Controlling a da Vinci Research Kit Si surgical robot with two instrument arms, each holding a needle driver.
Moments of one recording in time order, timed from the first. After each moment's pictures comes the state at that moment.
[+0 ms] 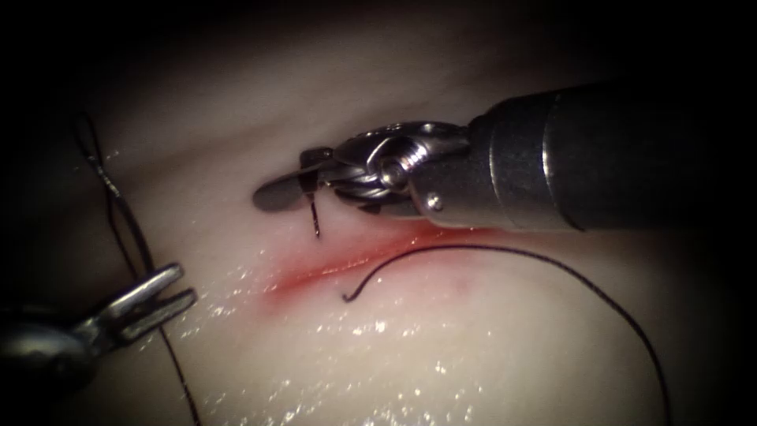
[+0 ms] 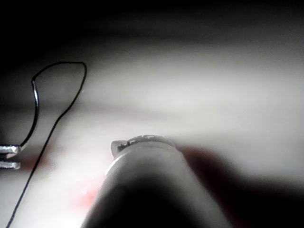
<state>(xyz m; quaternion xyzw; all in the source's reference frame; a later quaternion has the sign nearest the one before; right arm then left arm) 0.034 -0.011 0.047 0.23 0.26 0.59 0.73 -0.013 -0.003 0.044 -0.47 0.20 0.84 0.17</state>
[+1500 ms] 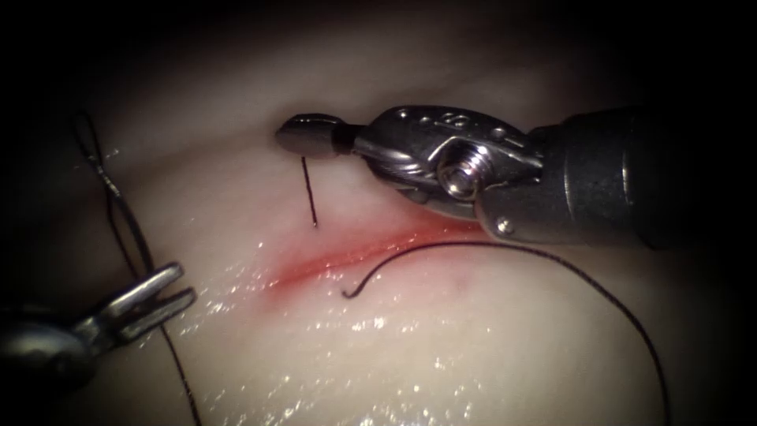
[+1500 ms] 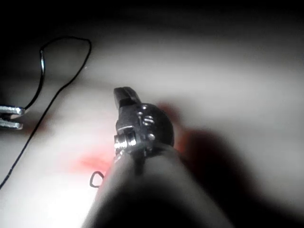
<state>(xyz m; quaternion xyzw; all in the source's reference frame) 0.031 -0.008 0.043 0.21 0.51 0.49 0.67 -0.013 -0.003 0.044 -0.47 0.20 0.84 0.17</state>
